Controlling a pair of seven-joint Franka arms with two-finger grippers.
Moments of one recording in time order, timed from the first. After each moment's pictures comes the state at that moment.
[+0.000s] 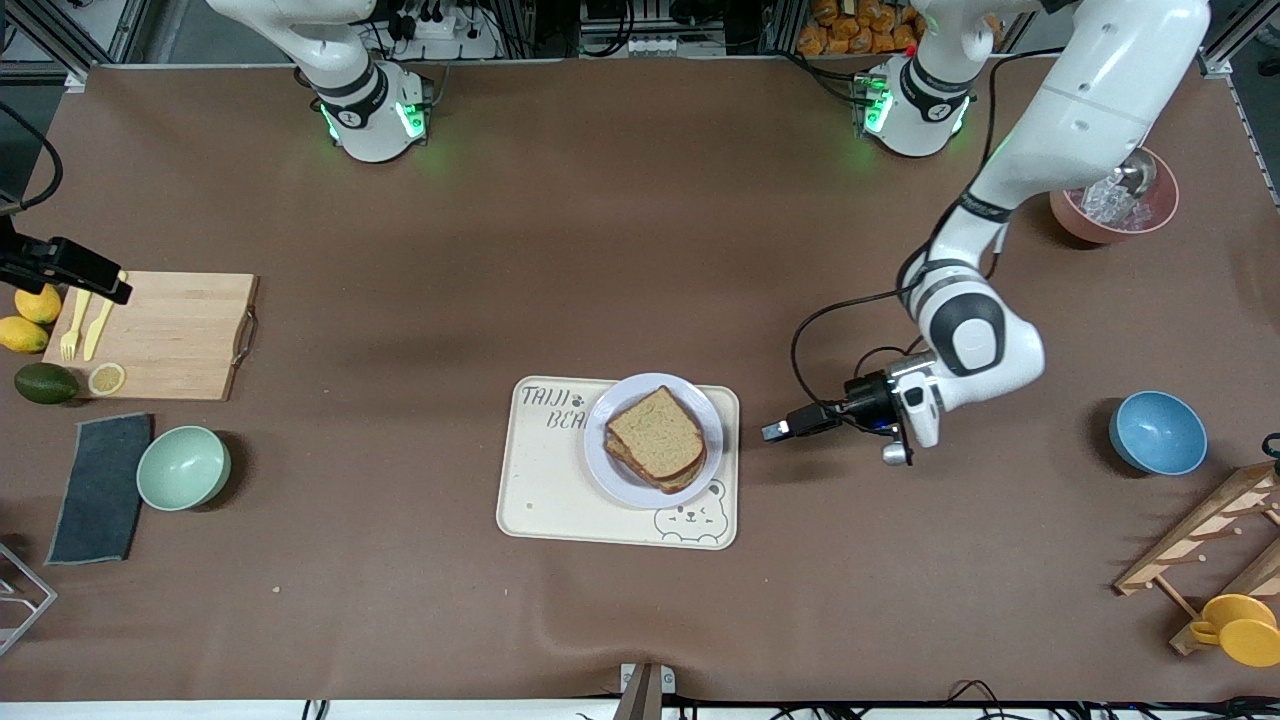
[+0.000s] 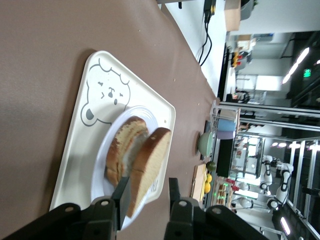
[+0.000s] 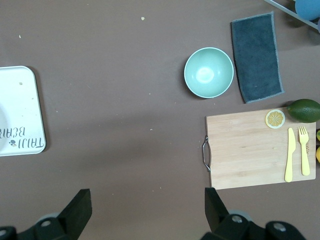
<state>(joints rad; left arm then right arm) 0.09 0.58 -0.36 -1.87 -1.44 2.30 0.67 -0.05 0.07 -0.04 -1.50 0.00 1.54 0.05</state>
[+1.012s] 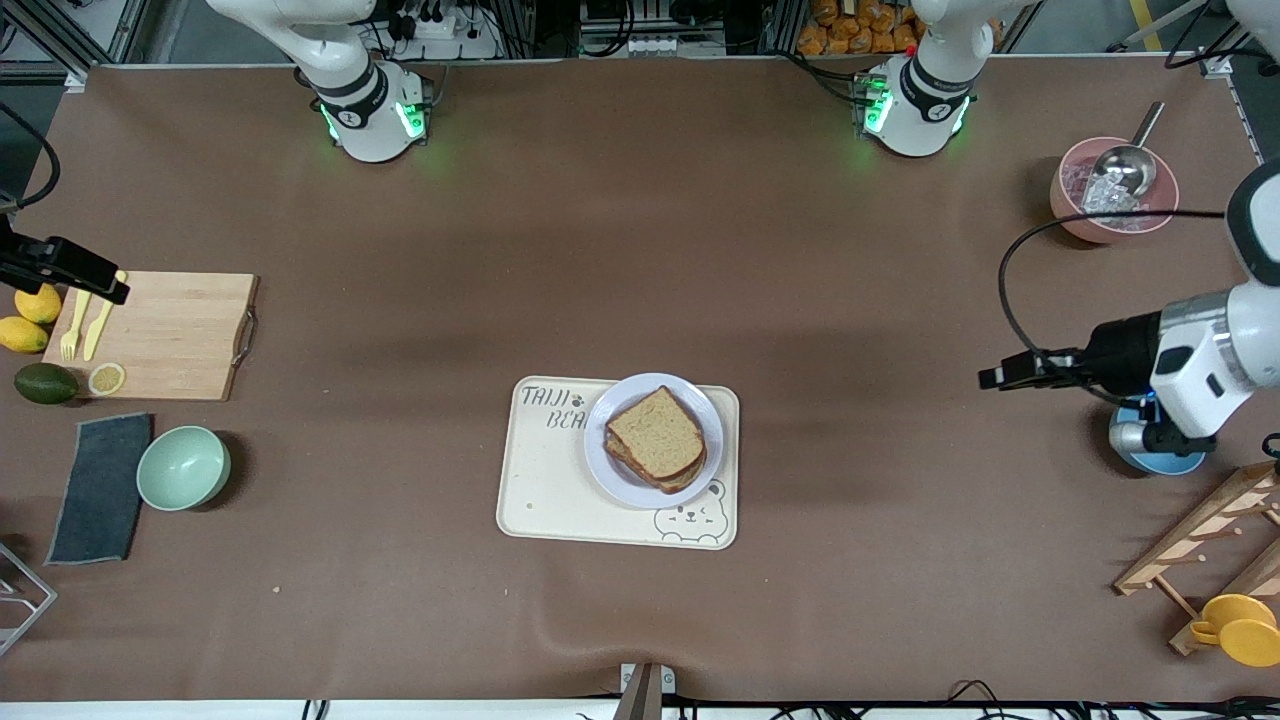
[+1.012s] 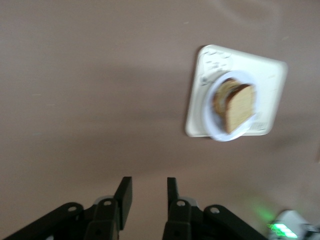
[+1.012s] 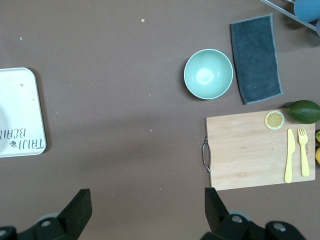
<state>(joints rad) 0.29 0.33 -0.38 -1.43 -0.27 1.64 -0.05 -0.05 0.07 -0.04 -1.49 0.00 1.54 0.05</state>
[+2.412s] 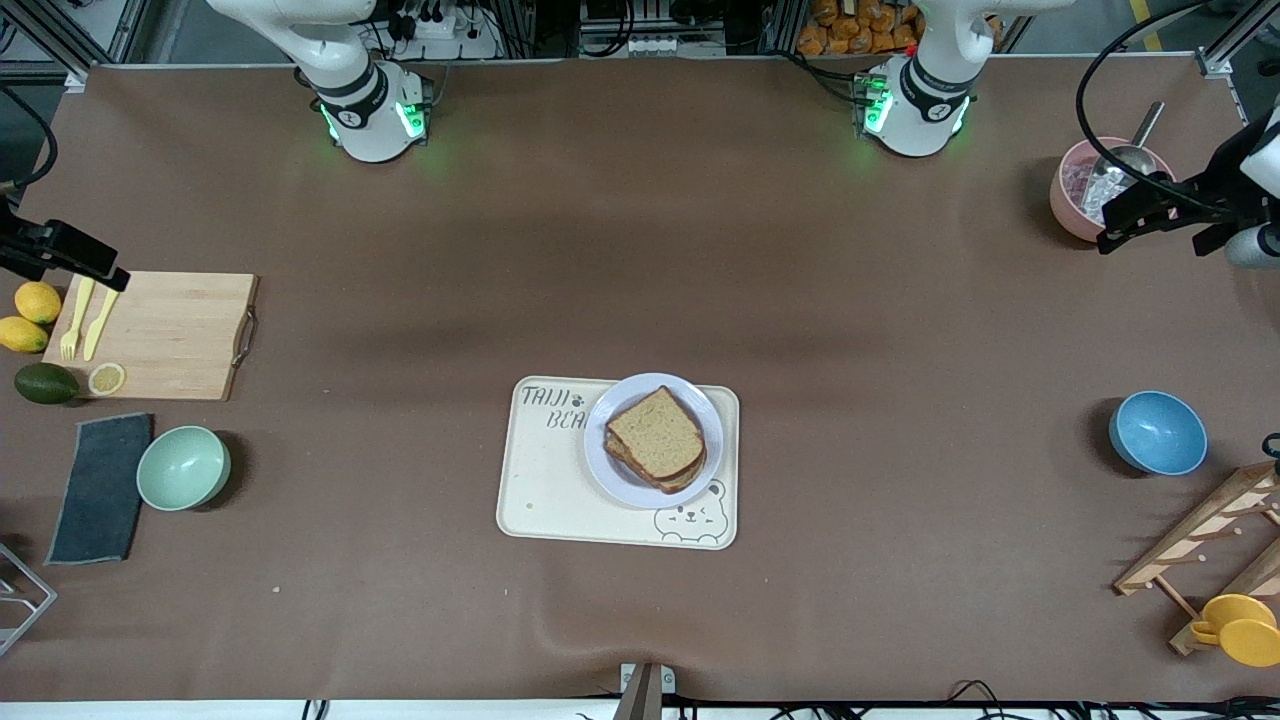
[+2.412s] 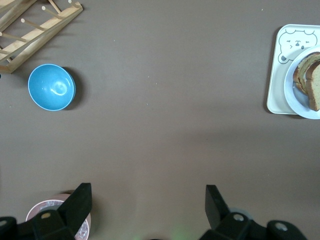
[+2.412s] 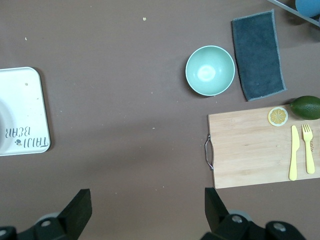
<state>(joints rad) -0.09 0.01 0.03 -1.48 -0.01 1.46 -0.03 -0.06 0.00 -0.04 -1.57 0.02 1.57 0.05</state>
